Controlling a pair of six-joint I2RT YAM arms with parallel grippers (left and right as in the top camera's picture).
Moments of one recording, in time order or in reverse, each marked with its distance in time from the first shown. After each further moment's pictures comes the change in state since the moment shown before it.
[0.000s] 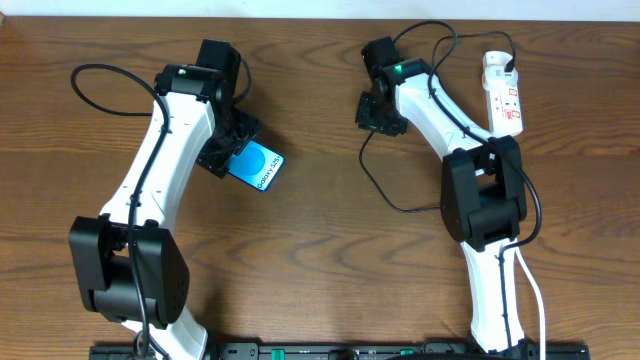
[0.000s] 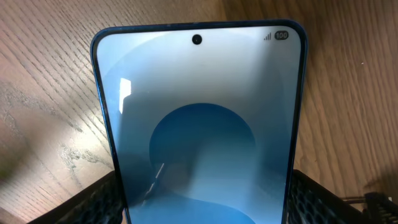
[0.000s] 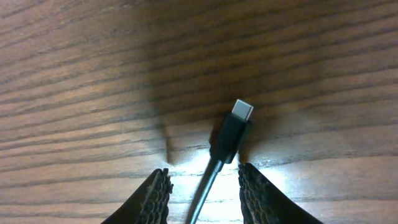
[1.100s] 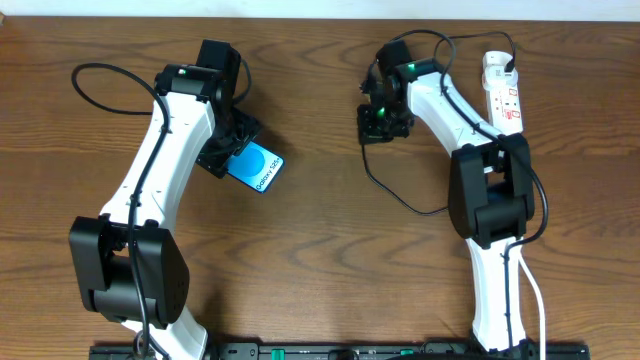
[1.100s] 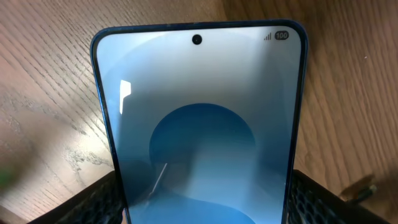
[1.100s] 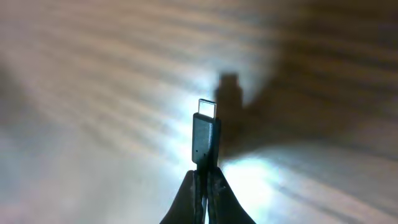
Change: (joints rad) left arm 0.000 0.000 0.000 -0.004 0.000 0.034; right arm -0.056 -0.006 -0.021 -0.100 -0.385 -0.456
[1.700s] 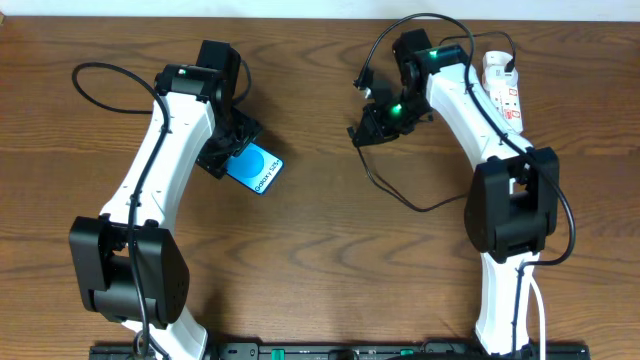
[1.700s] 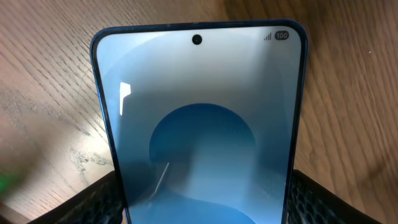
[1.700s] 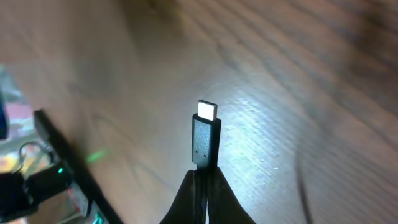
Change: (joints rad) left arm 0.000 0.000 0.000 -0.007 0.000 0.026; right arm -0.027 -0.130 -0.002 -0.196 -0.267 -0.347
